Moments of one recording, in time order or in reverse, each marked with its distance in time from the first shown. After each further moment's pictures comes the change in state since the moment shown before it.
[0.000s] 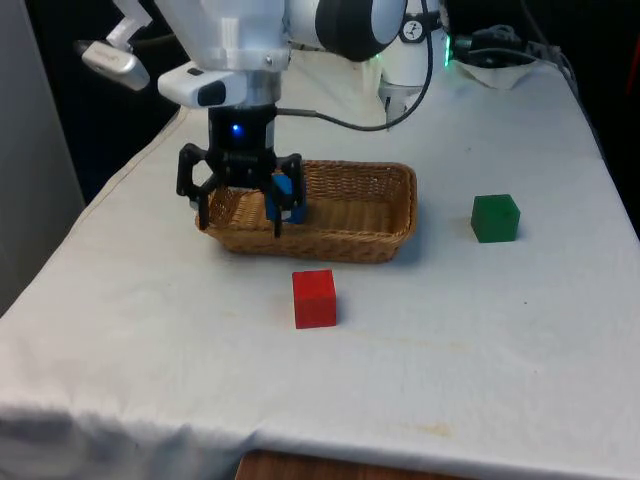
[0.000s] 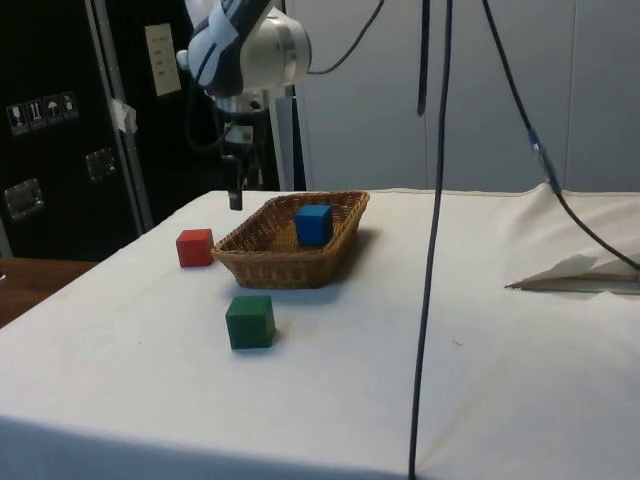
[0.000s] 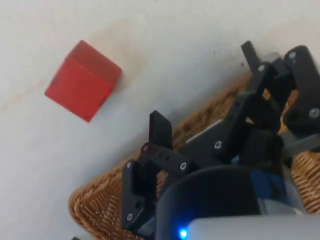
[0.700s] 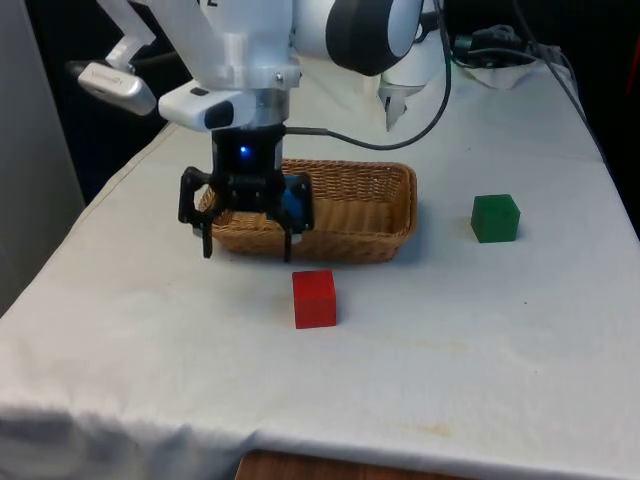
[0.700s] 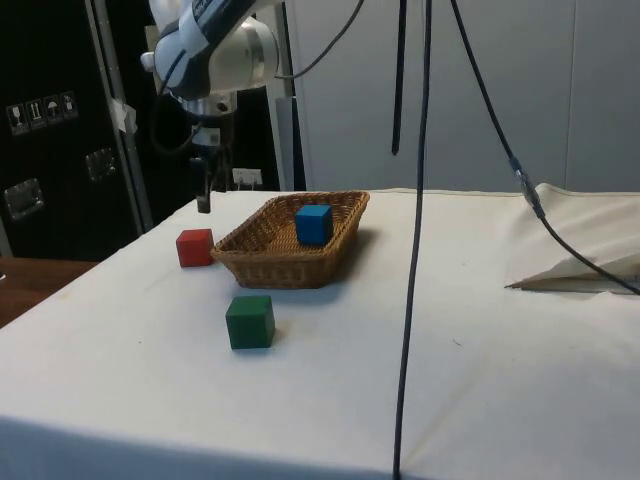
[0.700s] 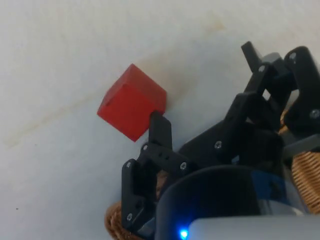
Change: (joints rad) arm -0.013 0.121 -0.008 0.221 0.035 -0.100 0.002
